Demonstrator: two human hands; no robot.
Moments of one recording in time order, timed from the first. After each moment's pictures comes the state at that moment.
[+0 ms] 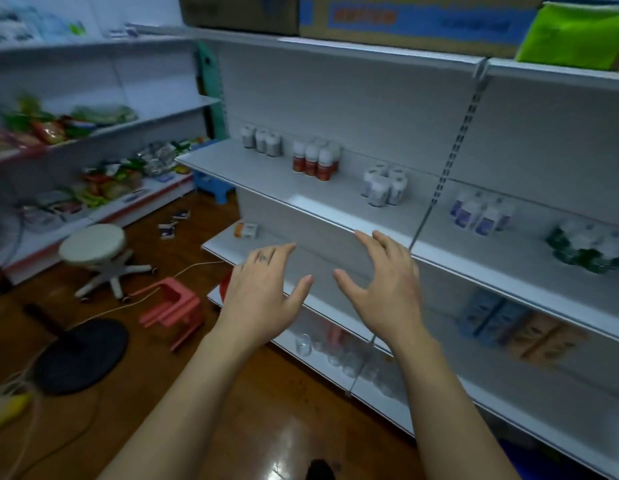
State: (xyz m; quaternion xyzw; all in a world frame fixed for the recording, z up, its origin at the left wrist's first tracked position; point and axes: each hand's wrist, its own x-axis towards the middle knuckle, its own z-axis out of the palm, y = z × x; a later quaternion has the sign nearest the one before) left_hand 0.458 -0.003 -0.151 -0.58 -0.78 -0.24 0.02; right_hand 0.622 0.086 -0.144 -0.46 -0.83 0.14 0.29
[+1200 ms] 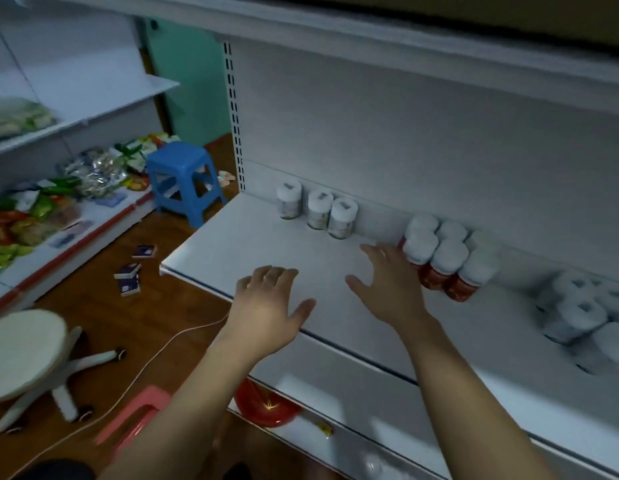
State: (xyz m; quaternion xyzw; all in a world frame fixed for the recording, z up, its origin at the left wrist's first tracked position) left_hand -0.050 0.391 -0.214 -0.65 -0.75 -0.11 -0.05; right_hand 0.138 0.506 -0.219 -0.55 -0.81 0.11 0.14
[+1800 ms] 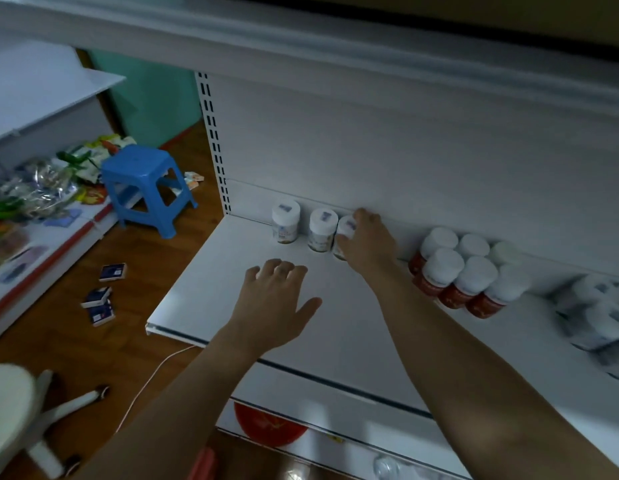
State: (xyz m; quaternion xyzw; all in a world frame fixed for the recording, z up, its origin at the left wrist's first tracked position) left_hand -0.117 0.485 -0.210 -0.74 -0.67 -0.07 -0.04; right_hand 0.039 0.626 -0.215 -0.66 -0.73 0.11 0.15
